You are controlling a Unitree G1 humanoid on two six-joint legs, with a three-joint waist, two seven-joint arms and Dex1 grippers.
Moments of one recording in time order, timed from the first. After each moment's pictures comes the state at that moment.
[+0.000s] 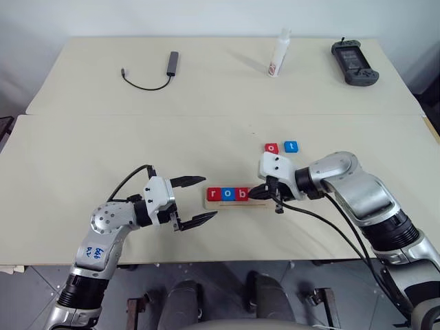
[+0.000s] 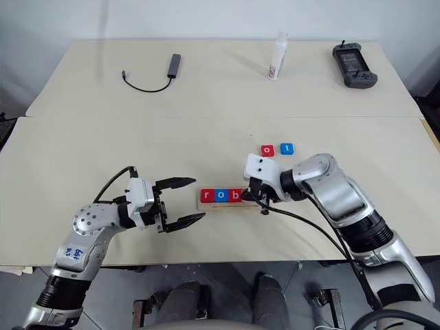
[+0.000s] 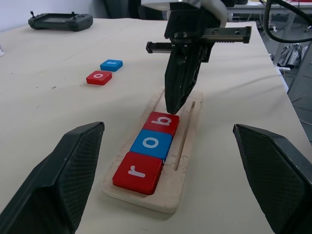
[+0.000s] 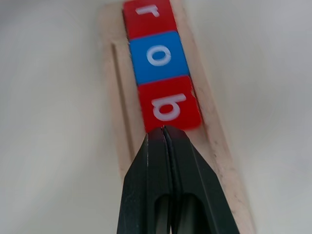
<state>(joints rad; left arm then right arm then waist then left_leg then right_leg) -0.15 0.51 -0.05 -0.18 -0.37 0.04 -0.93 -0.64 -0.70 0.37 -0.17 0.17 0.71 1.17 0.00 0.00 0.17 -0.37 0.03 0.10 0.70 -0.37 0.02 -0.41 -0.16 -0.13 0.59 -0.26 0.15</state>
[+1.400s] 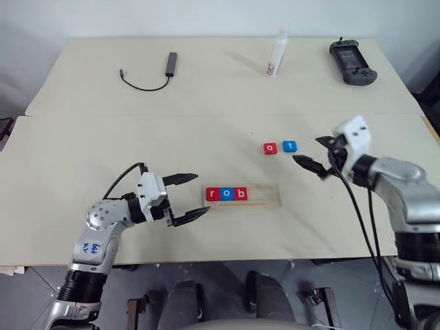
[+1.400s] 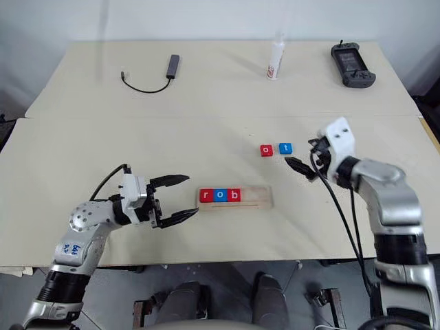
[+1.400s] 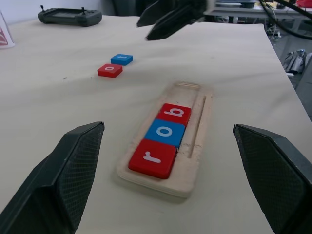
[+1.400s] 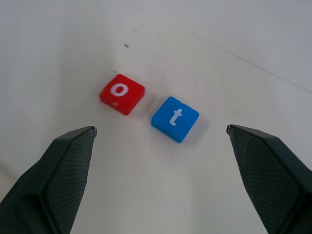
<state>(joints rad) -0.15 0.49 -0.01 -0.11 -0.39 0.02 -0.97 -0.58 -0.66 -0.07 0.06 0.28 0.72 0.69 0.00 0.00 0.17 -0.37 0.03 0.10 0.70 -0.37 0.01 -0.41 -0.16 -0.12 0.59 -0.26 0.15</state>
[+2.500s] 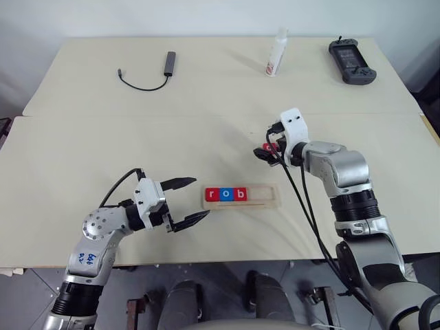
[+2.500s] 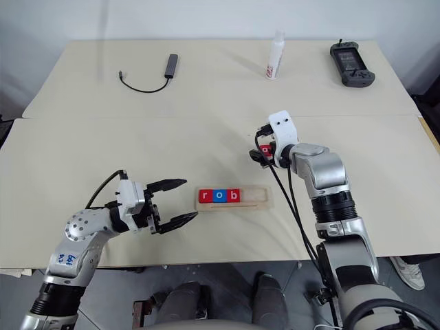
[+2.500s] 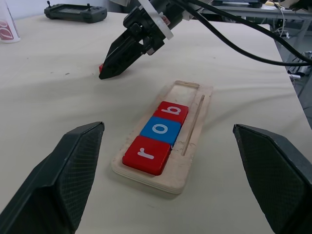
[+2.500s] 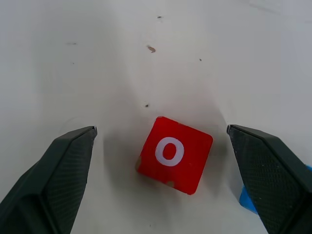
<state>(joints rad) -0.09 0.51 0.00 -0.19 -0.39 0.05 -0.92 -0.82 -0.36 0.07 0.24 0.19 0.95 0.43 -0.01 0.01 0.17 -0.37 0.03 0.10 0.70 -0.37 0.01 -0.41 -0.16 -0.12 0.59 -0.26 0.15</state>
